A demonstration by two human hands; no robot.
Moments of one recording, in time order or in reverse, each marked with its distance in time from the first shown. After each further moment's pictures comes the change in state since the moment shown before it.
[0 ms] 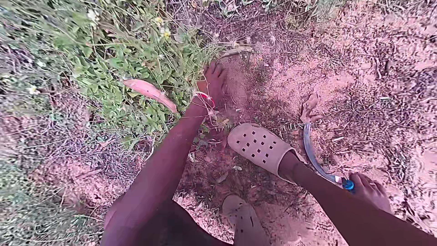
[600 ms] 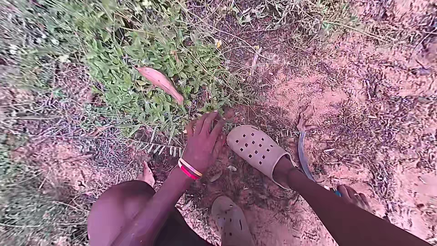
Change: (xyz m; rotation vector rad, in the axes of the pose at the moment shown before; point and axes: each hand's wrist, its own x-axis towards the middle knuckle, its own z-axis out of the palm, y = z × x) left_hand -0.179 0.061 0.010 -0.226 0.309 -0.080; right_hand 0.016 -0.029 -0.046 -0.067 -0.290 0.082
